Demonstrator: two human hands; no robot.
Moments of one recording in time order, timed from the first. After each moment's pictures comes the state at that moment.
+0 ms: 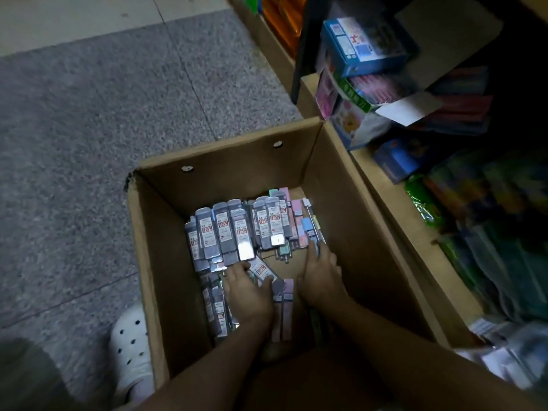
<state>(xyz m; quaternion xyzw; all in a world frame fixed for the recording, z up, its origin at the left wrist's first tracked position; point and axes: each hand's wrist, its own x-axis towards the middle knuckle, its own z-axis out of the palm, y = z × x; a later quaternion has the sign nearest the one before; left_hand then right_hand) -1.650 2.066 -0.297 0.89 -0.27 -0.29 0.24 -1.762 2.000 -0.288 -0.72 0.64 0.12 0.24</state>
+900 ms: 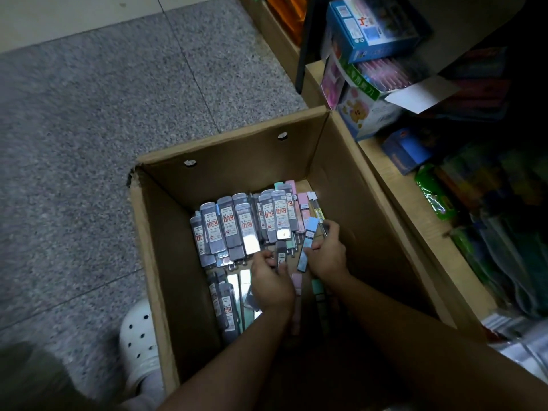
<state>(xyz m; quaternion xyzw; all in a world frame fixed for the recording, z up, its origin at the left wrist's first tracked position) -1.672 2.050 -0.295 0.85 -0.22 -0.33 0.34 -1.754 1.974 -0.302 -0.51 0.74 -0.11 0.42</state>
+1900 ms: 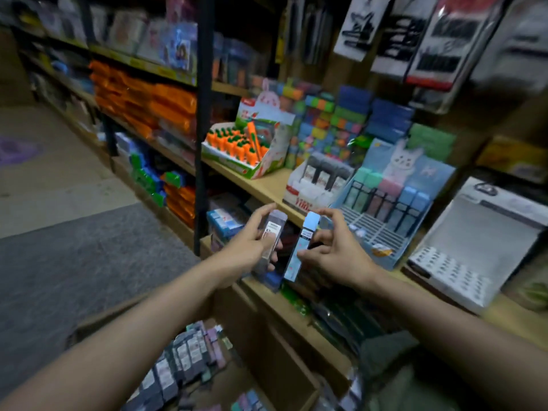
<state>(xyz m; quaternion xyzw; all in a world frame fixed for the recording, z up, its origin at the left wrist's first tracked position) -1.693 1.956 0.039 0.34 -0.60 -0.60 0.42 -1.876 2.013 0.085 -0.64 0.57 -0.39 0.34</state>
